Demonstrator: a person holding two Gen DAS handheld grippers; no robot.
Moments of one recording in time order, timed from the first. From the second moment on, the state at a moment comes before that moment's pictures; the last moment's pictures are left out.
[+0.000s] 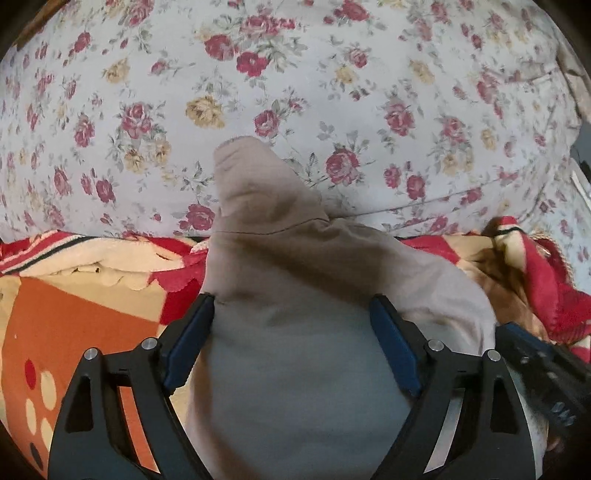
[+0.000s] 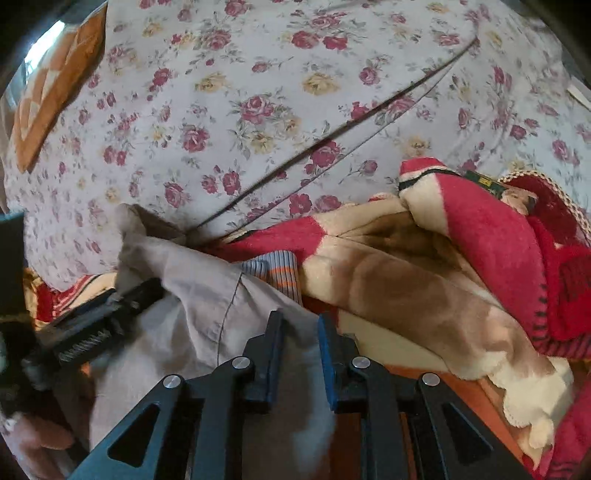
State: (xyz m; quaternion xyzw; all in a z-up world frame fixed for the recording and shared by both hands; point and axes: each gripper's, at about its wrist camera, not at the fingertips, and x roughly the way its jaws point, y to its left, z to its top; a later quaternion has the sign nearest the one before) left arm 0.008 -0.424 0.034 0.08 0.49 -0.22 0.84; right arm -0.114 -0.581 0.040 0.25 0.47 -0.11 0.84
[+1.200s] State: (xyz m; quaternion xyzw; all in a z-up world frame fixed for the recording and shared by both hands) left arm -0.072 -0.296 0.023 -0.11 0.59 -0.35 0.72; right arm -0.201 -0.560 0.044 0.34 0.44 0.03 0.83
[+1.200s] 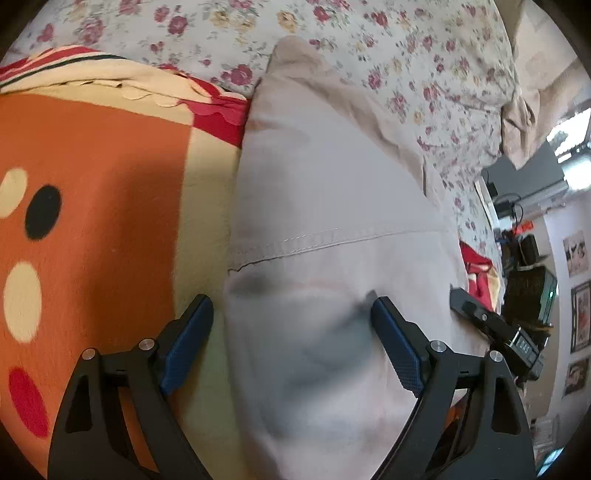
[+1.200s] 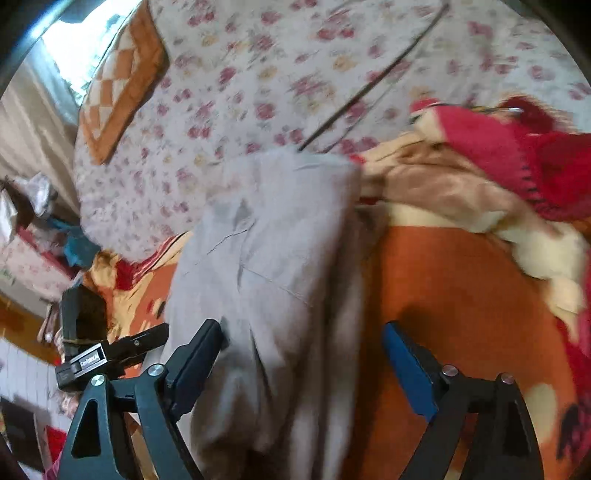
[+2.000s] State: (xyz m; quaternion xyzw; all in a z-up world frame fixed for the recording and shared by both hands) left arm -0.074 -0.308 0.016 -0.07 0.58 -0.40 0.71; right arm -0.183 -0.539 0.025 0.37 0.46 0.07 0.81
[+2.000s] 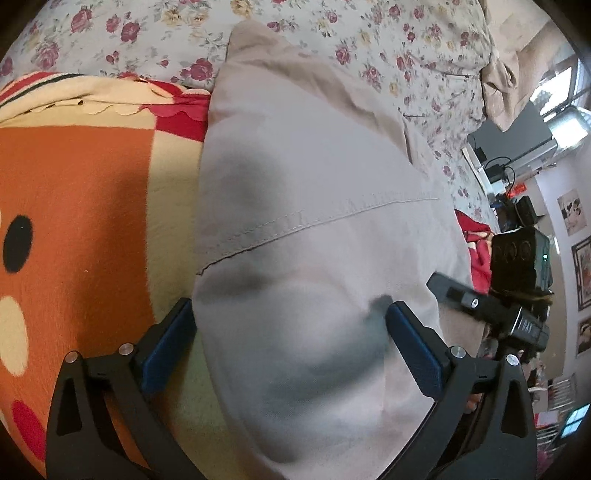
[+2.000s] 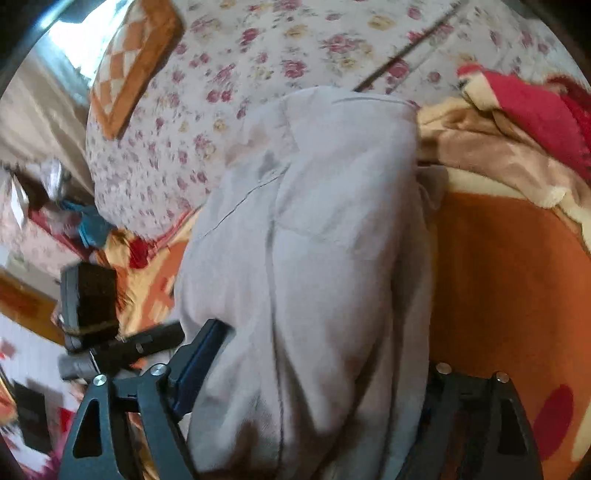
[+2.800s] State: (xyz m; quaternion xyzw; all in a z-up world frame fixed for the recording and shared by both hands) left arm -0.177 -0.195 0.123 -0.07 0.52 -0.45 0.73; right arm -0.260 -0.452 0.112 0.39 0.40 0.24 0.79
